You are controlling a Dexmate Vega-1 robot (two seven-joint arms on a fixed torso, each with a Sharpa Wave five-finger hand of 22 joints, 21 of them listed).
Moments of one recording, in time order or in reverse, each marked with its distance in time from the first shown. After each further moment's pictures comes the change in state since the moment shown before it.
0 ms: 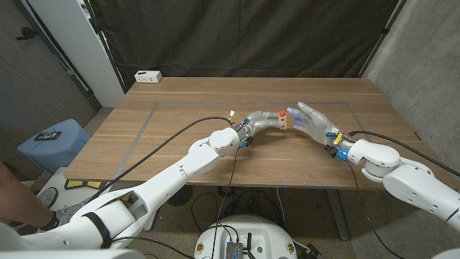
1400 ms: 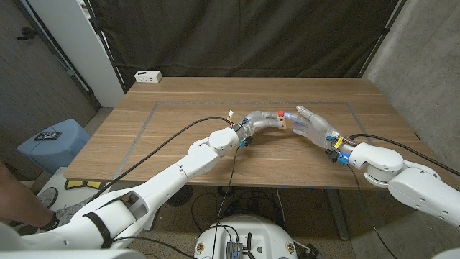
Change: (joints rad) left arm 0.001 -0.004 -0.007 0.012 -0.010 -0.009 0.000; left_hand 0.009 -0.009 0.002 -0.012 -0.008 0.056 0.027 0.008 0.000 0.038 0.016 0.000 0.000 0.018 0.000 0.000 -0.004 0.000 0.000 0.000 -0.002; right arm -0.070 -0.047 0.034 -0.072 0.031 -0.020 -0.042; right_hand 0.000 0.000 0.000 0.000 0.000 0.113 0.034 0.036 0.003 0.004 -0.004 0.008 0.000 0.000 0.000 0.000 0.002 0.000 0.000 0.000 0.000
